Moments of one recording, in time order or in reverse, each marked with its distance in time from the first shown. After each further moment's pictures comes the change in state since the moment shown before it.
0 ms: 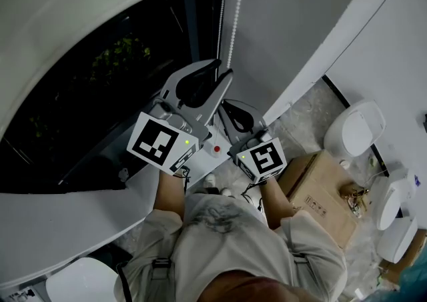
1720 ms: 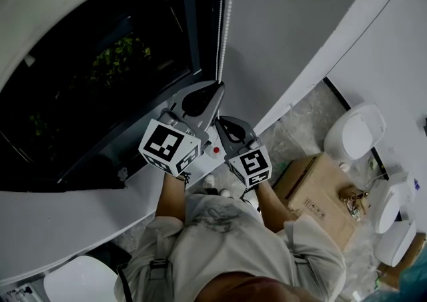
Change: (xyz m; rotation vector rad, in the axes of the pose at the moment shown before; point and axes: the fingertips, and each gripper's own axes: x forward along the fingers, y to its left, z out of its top) left arm -0.007 0.001 -0.069 -0.123 0.122 0.048; right arm -0.004 0.011 -0.085 0.030 0.154 0.018
